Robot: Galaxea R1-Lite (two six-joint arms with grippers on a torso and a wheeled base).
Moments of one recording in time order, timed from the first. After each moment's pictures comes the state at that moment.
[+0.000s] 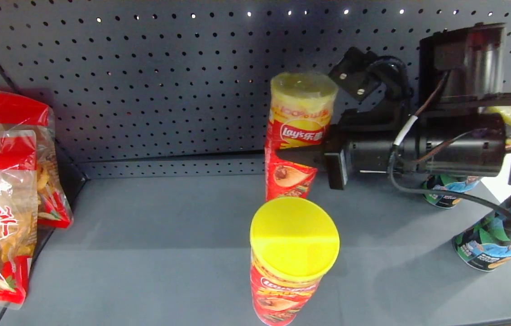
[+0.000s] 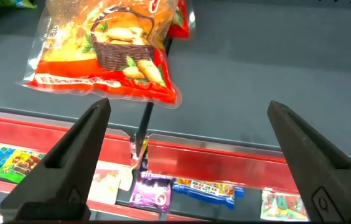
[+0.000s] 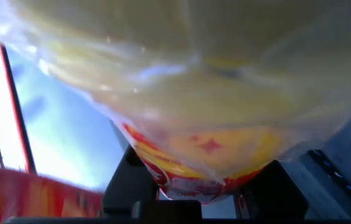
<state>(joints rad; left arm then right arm) 0.05 0.07 0.00 -0.04 0.12 -0.04 0.70 1.67 -1.27 -0.12 0.29 -0.28</state>
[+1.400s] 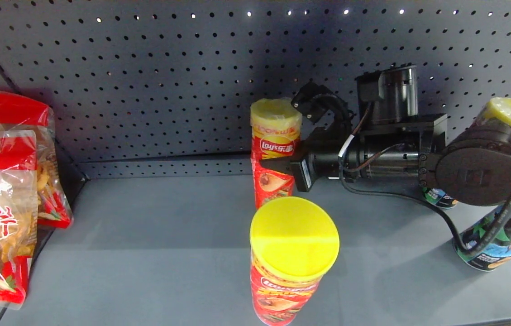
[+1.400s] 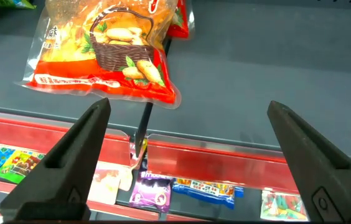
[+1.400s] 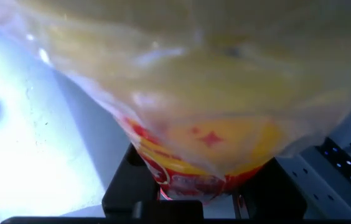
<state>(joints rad) 0.05 0.07 0.00 -0.04 0.12 -0.04 0.66 1.84 -1.33 -0.18 0.29 -0.25</state>
